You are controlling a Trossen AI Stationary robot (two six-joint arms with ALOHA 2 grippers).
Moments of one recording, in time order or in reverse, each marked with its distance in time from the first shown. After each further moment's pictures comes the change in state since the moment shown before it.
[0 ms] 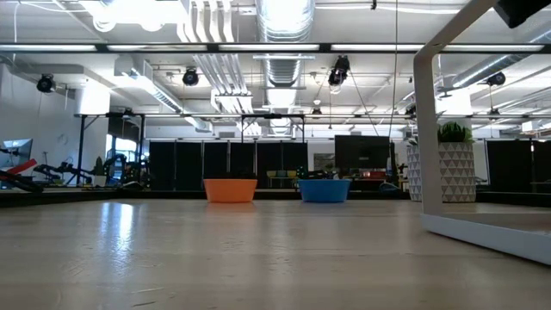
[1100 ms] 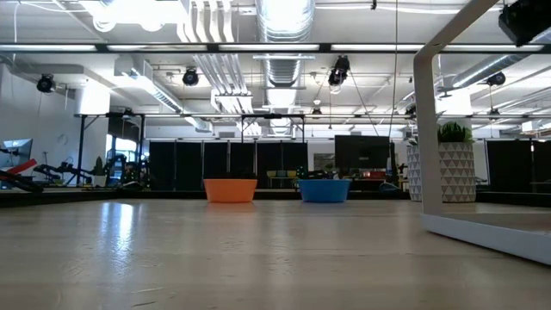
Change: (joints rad) left arm -0.001 0.000 -0.003 0.002 0.000 -0.010; right arm 0.015 0.034 -0.059 0.048 -0.019 -0.011
